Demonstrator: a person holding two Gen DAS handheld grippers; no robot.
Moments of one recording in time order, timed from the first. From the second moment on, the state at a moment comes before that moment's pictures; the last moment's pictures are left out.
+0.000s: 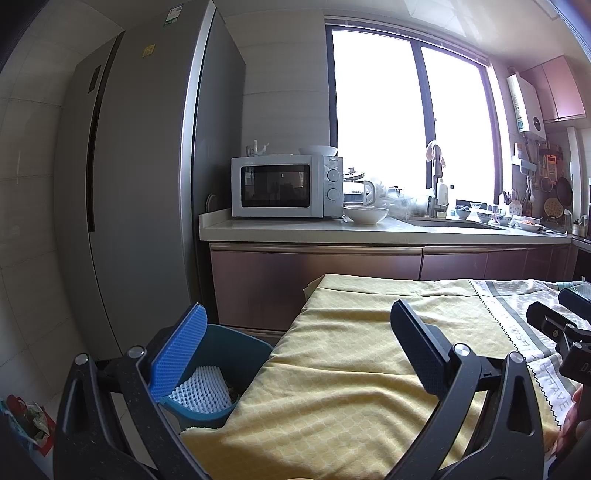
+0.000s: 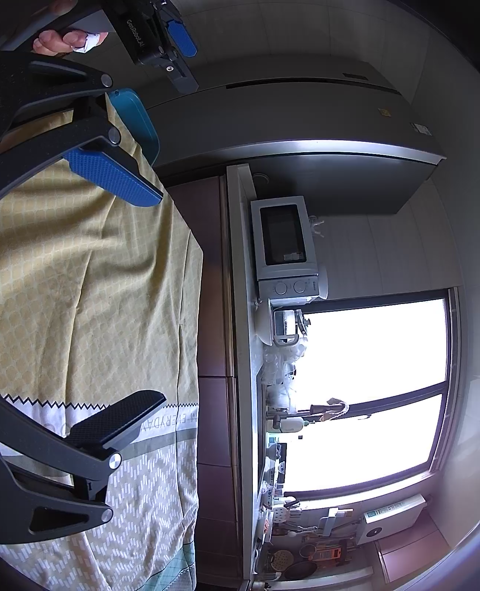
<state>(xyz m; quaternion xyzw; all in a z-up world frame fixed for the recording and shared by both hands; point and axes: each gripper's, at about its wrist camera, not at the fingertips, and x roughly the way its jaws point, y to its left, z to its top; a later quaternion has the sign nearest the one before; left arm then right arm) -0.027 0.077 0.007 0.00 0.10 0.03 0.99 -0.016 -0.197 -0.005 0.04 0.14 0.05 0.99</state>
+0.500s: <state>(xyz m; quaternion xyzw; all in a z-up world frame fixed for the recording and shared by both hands) -0.026 0.076 0.007 0.00 0.11 0.03 0.99 -0.012 -0.200 -0.003 0.04 0.14 0.05 0.99</state>
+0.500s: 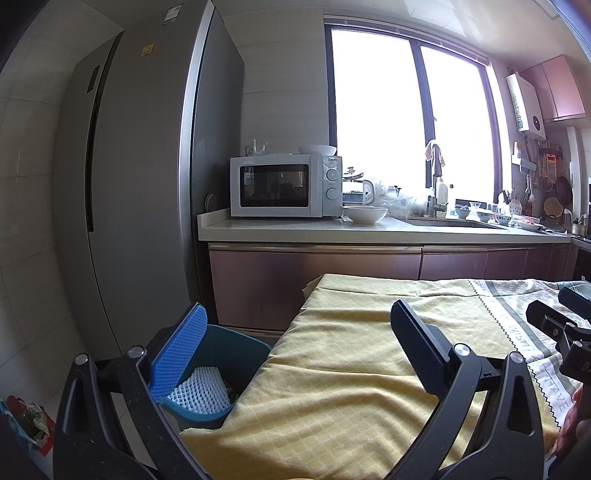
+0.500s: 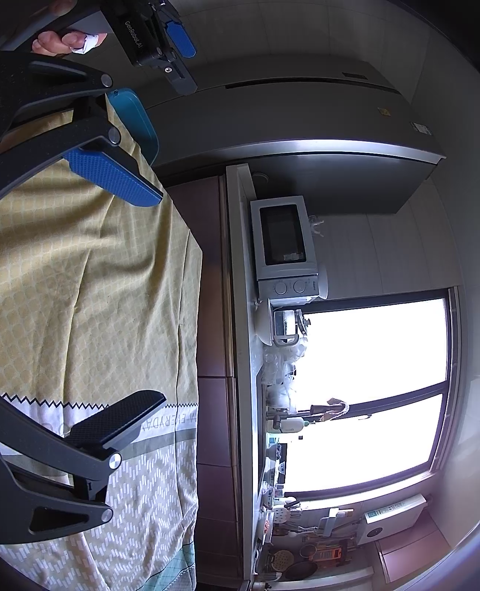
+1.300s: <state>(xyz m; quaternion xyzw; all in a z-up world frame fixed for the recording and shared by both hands) -0.025 0.076 0.006 0.00 0.11 0.03 0.99 -0.011 -0.200 -0.004 0.04 0.14 0.05 0.99</state>
